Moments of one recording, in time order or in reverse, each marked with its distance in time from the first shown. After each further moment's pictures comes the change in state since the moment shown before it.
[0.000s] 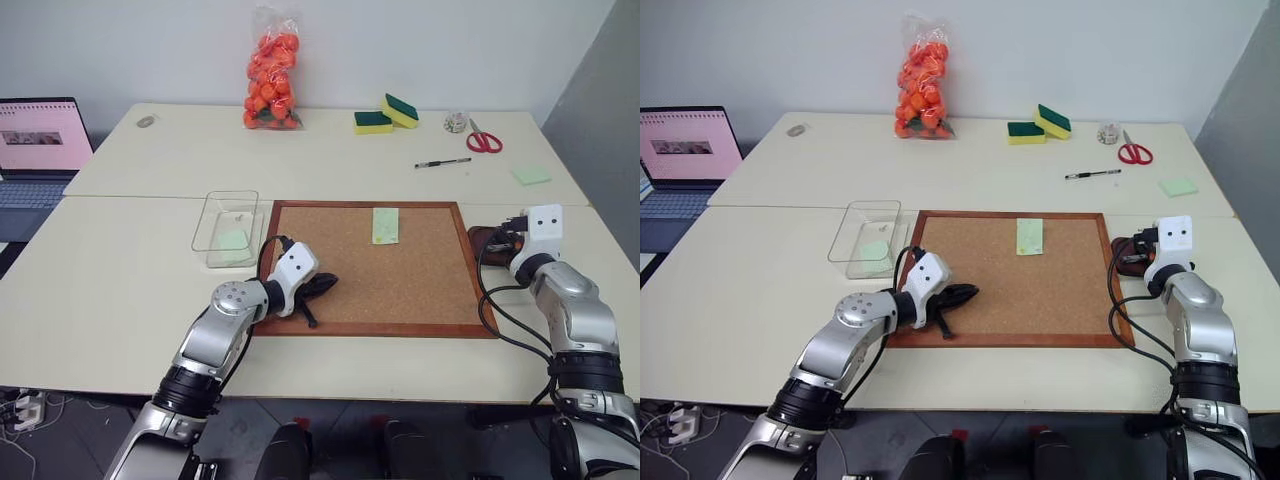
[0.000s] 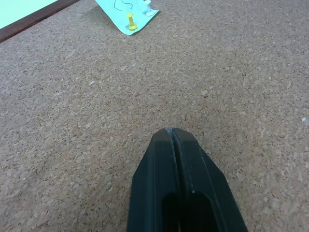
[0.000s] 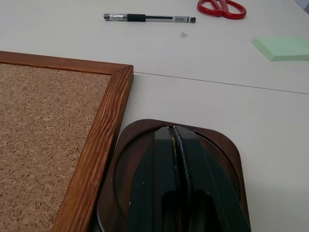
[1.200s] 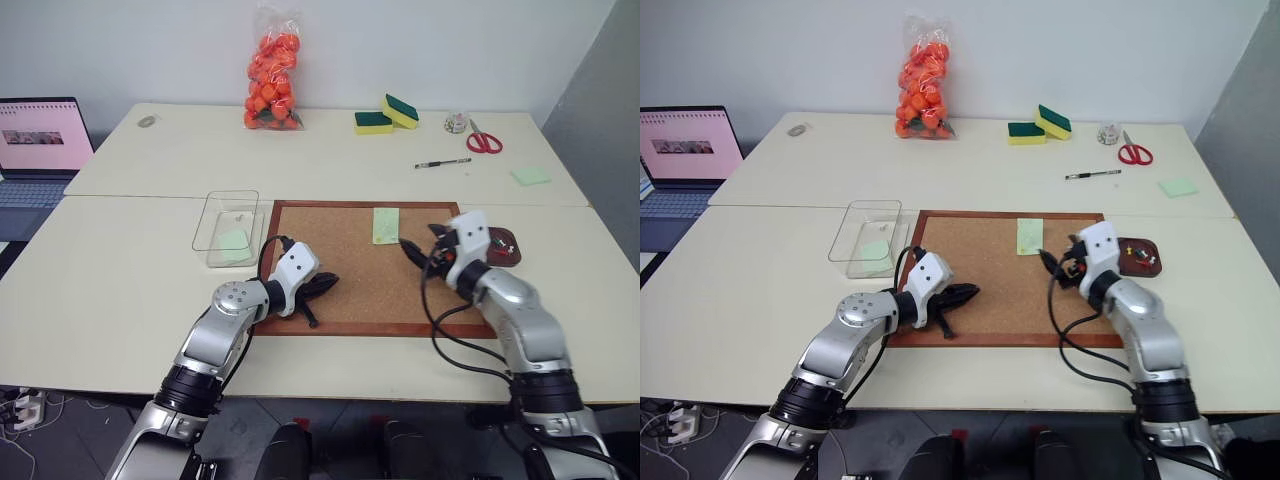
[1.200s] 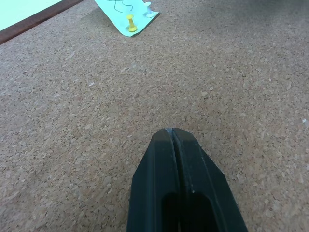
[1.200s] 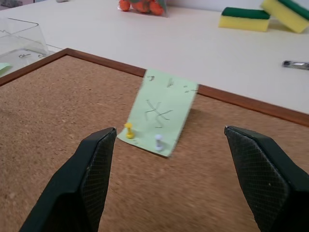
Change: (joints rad) left arm -0.001 -0.005 0.001 0.013 0.001 -0.018 0.001; right arm 0.061 0.188 0.275 -0.189 0.028 -0.092 0.104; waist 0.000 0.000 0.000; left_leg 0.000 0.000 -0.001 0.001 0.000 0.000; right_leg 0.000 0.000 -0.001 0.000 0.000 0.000
